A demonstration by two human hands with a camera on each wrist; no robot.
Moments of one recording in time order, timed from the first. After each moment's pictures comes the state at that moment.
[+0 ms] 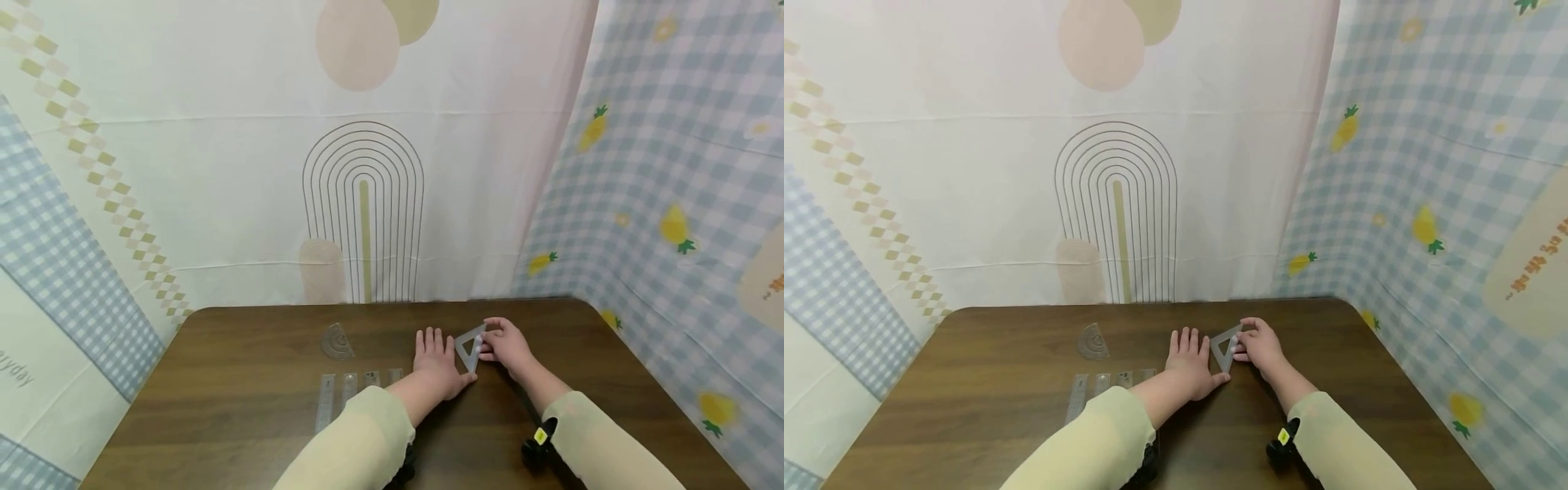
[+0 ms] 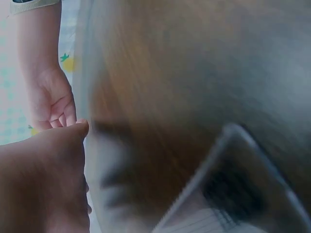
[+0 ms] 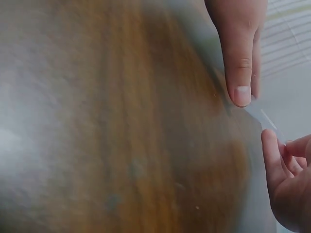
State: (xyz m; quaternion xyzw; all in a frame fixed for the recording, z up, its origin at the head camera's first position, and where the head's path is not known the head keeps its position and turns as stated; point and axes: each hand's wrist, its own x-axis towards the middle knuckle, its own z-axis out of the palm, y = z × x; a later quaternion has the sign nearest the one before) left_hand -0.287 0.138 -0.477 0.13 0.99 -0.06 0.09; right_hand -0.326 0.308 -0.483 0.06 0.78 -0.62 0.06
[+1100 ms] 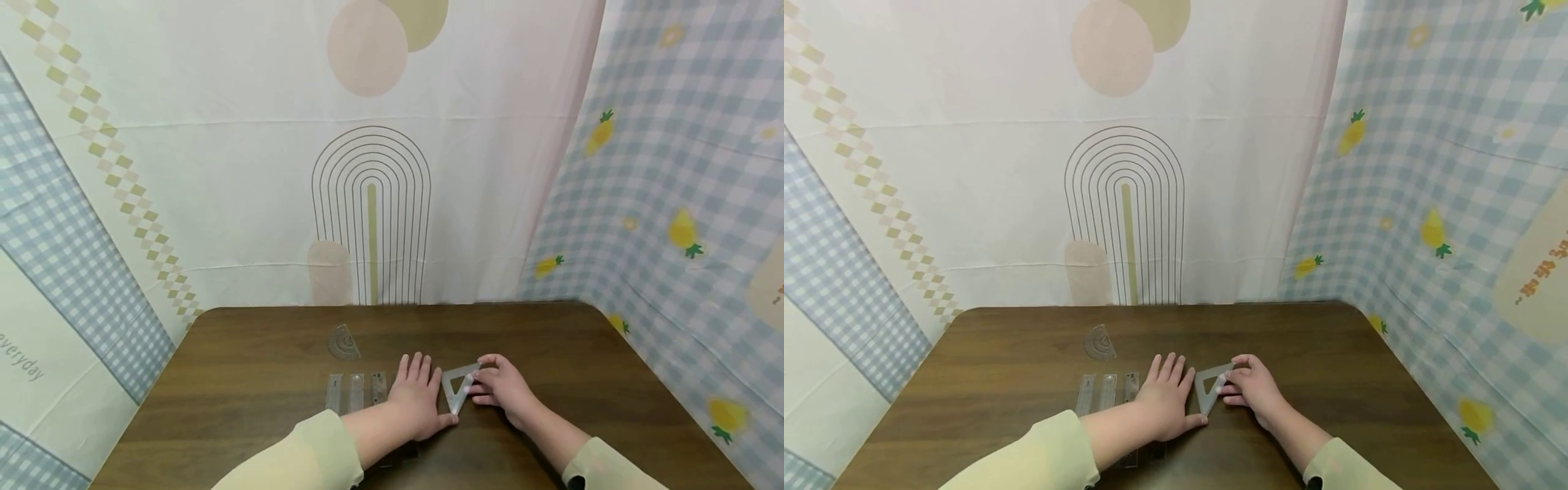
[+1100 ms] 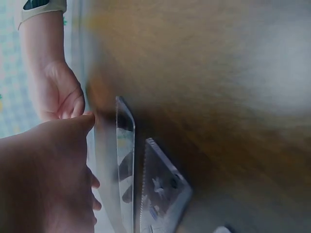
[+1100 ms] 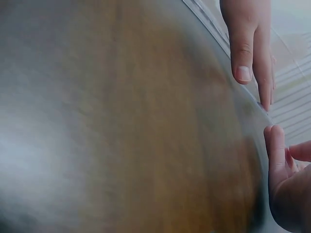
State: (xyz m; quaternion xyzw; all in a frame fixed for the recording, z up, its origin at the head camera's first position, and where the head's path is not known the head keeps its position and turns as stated) left_hand -0.227 0.075 -0.472 0.21 0.97 -0.08 0.08; right_hand -0.254 0.278 -0.492 0.06 0.73 -0.67 0.12
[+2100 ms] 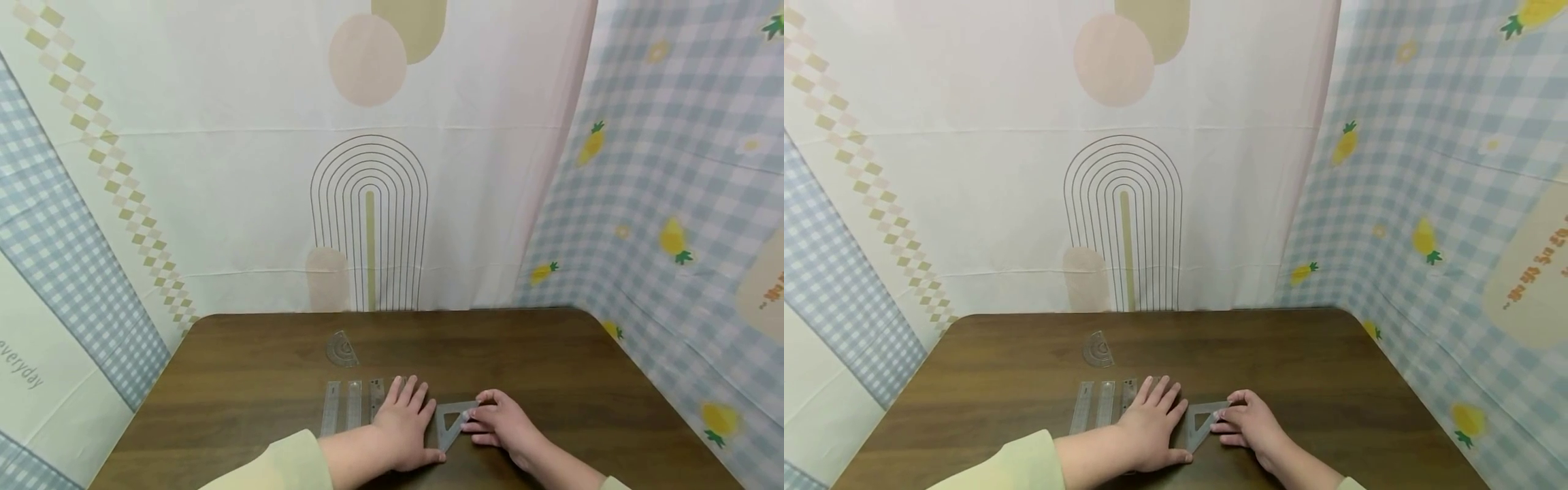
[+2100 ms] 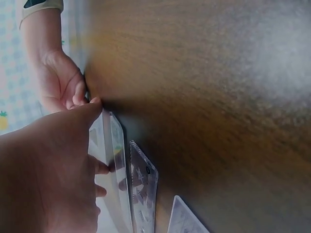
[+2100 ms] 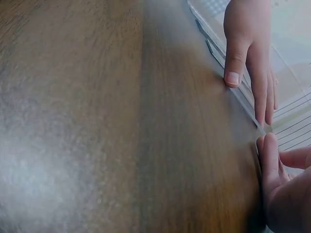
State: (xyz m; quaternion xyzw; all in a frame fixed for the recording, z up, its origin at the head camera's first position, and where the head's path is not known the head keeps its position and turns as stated) left_hand -0.197 0.049 -0.474 0.28 0.95 -0.09 0.07; right_hand -0.205 0.276 -0.496 0.04 0.70 -0.68 0.19
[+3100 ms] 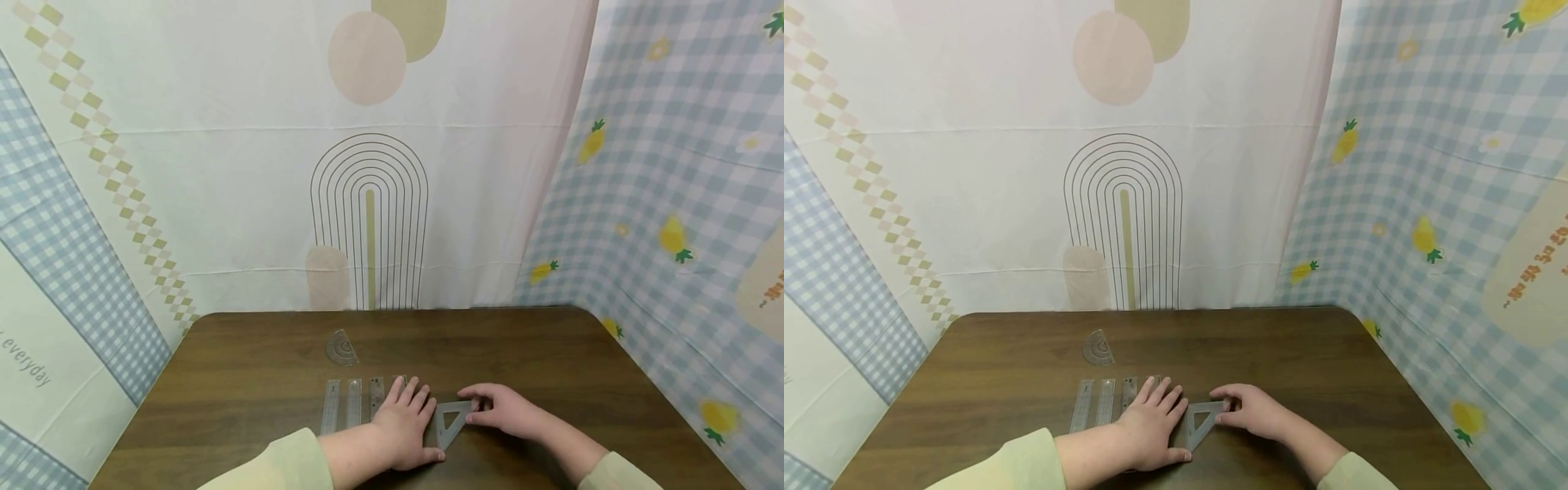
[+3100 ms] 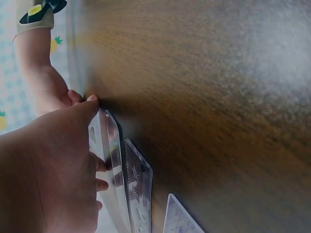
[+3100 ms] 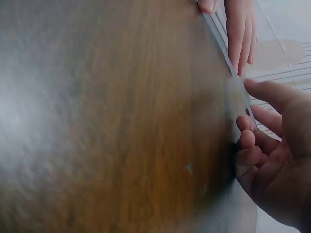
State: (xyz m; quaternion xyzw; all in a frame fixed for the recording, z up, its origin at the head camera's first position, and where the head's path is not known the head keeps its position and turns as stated) left_hand -0.198 0.048 -0.474 0.30 0.94 -0.12 0.08; right_hand -0.237 0.295 -0.478 -0.24 0.86 -0.41 0.19
